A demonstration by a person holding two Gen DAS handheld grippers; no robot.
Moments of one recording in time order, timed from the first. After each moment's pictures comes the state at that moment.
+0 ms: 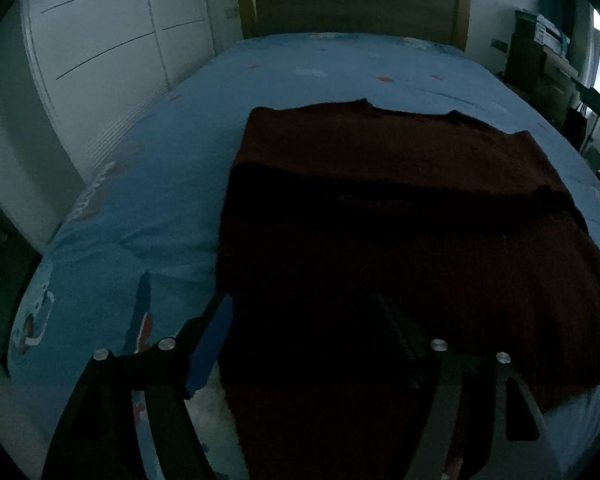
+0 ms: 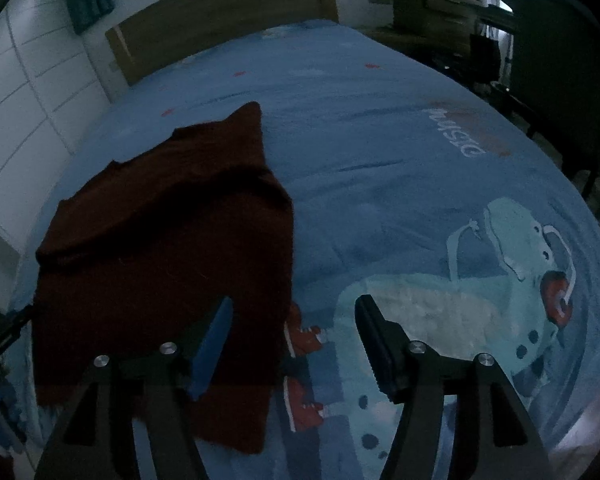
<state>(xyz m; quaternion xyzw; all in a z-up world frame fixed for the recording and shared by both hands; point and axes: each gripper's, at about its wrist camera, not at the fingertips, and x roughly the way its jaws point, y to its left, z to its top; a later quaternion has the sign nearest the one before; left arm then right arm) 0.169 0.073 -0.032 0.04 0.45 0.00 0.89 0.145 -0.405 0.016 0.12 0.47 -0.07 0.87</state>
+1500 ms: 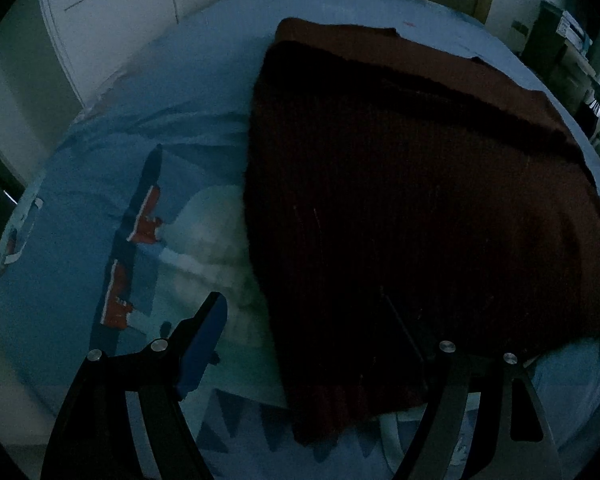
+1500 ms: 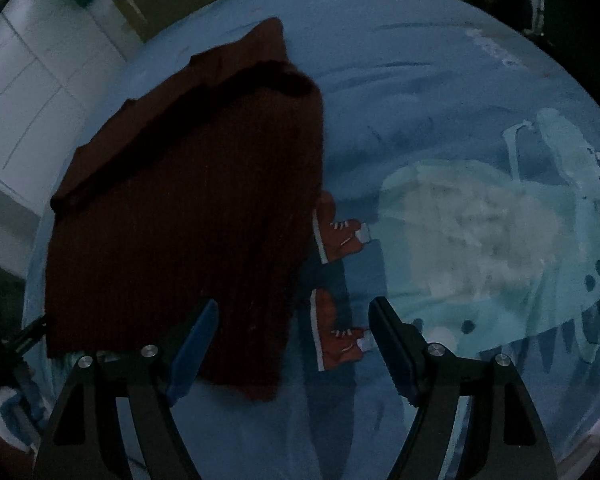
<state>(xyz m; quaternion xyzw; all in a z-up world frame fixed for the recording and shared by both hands) 0.130 0.107 -0.076 -0.01 0.53 0.00 0.85 0.134 -0.389 -0.050 0.17 0.55 0.00 0.82</state>
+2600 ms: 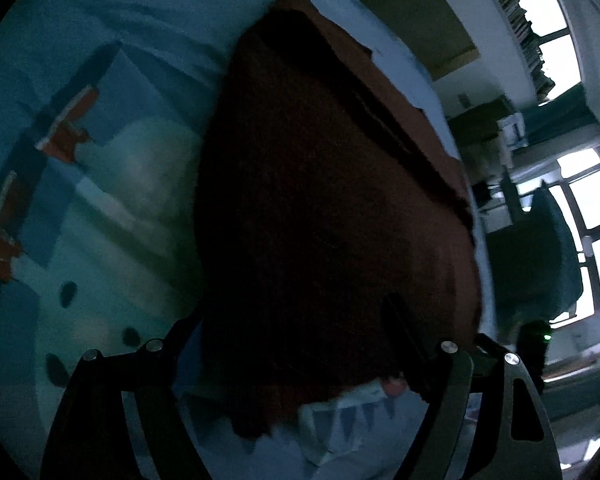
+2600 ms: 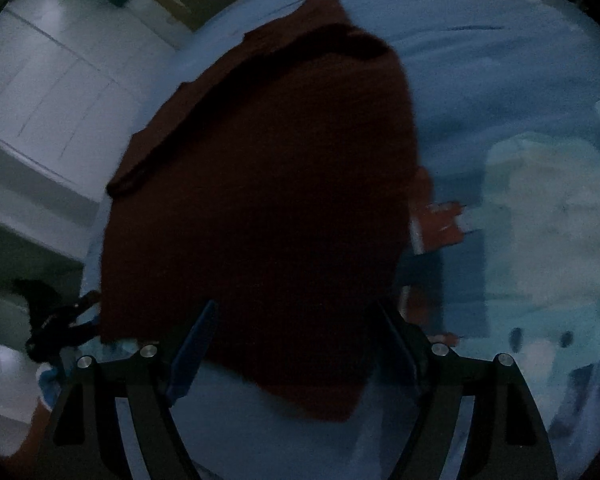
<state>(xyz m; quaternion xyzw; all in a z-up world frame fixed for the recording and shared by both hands) 0.140 0.174 -0.076 -0.30 0.53 -0.18 0.77 0.146 -0.372 -0.069 0.25 0.55 0.13 0.79</state>
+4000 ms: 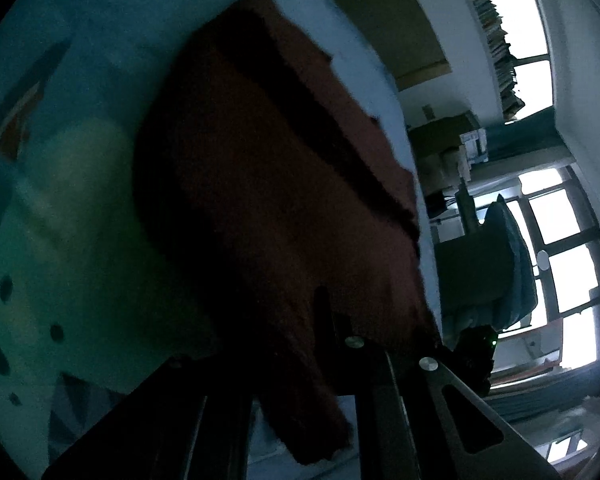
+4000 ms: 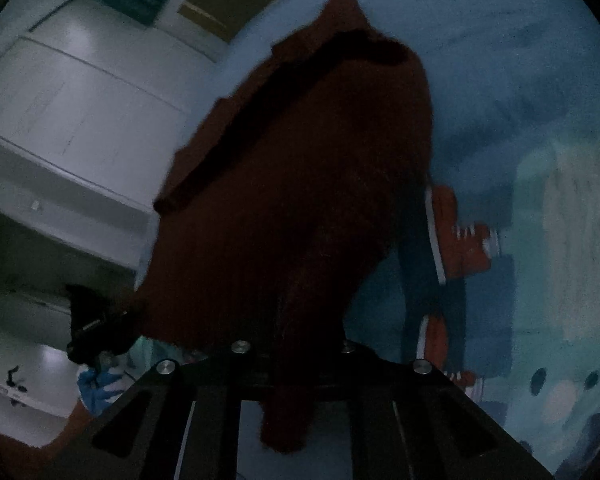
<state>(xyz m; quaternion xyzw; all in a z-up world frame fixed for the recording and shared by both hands) 0.160 0.184 -0.042 -0.36 0.49 -0.23 0.75 0.162 -0.397 -0.064 0.32 0.50 0.20 0.78</state>
